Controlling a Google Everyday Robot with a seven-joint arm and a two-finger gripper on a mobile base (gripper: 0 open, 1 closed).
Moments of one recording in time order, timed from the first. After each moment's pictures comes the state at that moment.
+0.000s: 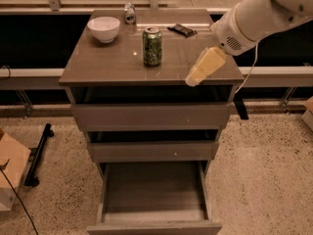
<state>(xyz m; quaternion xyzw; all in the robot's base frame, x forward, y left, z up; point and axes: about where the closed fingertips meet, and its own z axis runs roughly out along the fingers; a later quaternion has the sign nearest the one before) 0.614 -0.128 0.945 -0.53 0.77 0.04 0.35</state>
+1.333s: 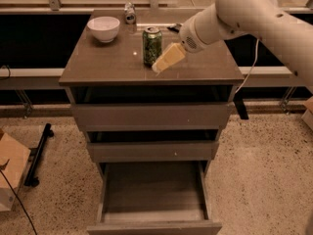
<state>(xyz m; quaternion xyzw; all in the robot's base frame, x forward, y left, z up) 0.720 -0.062 0.904 -0.47 0.77 0.09 0.42</state>
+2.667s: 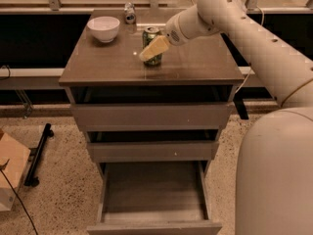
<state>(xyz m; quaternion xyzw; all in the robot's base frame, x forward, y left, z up) 0.804 -0.023 0.885 -0.45 0.76 0.14 0.44</state>
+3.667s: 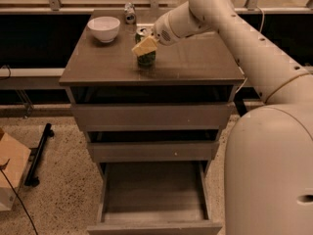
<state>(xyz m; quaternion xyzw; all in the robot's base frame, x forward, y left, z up) 0.792 0.026 0.886 -0.51 0.72 0.19 0.43</state>
